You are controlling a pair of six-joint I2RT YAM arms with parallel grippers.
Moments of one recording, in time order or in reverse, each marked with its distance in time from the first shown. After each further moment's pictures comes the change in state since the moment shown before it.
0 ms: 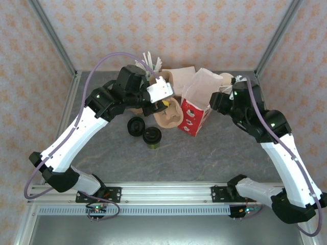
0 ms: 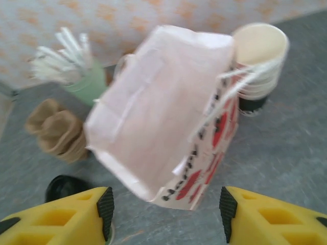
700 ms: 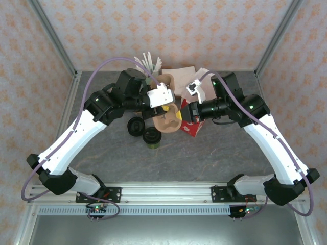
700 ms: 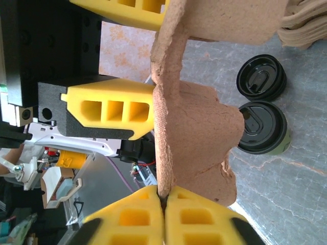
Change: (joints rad) left arm -0.025 -0.034 -0.038 -0.002 -0.005 0.093; right arm 0.079 0.198 0.134 -0.011 -0.954 -0.227
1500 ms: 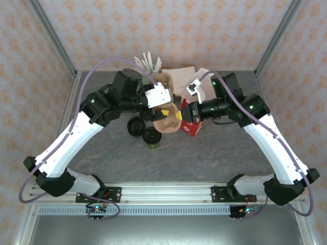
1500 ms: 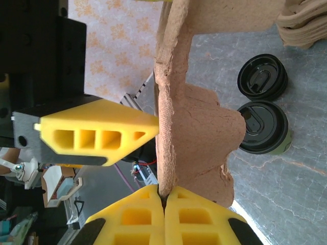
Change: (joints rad) left arm 0.000 -0.021 0.000 -0.001 0.017 -0.006; right arm 0.000 0.000 0.000 0.000 -0.013 -0.003
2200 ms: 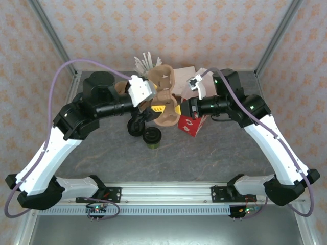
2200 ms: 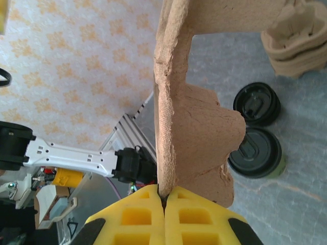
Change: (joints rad) left arm 0.000 -0.164 -0.023 0.145 0.090 -0.218; right arm 0.000 -0.002 0.000 0.082 0.042 0.038
